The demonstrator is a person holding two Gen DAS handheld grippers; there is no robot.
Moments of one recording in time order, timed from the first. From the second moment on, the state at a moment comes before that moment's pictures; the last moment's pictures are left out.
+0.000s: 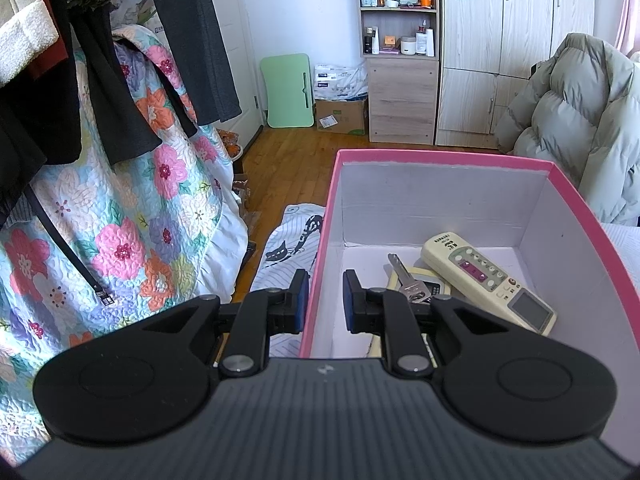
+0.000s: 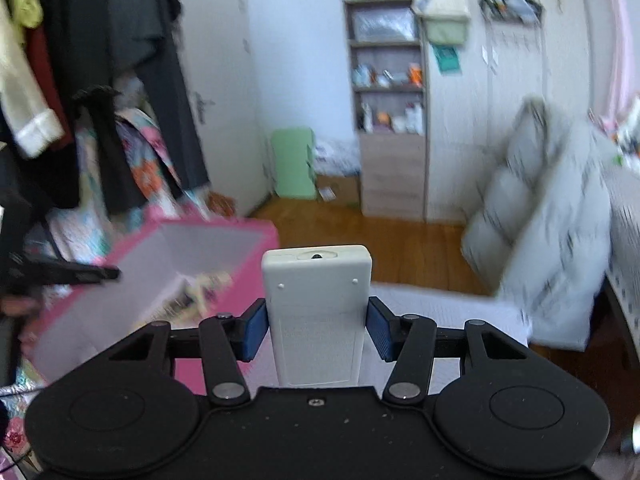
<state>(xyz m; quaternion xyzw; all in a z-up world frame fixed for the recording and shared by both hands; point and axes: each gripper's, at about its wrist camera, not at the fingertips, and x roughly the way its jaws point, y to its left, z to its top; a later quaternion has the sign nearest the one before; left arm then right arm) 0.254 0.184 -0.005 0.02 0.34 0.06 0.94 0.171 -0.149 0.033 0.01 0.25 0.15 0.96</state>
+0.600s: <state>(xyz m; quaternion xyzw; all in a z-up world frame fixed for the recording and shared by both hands) 0.248 0.184 -0.005 0.01 0.33 0.07 0.94 0.248 -0.026 0.003 0.05 0.25 0.38 0.89</state>
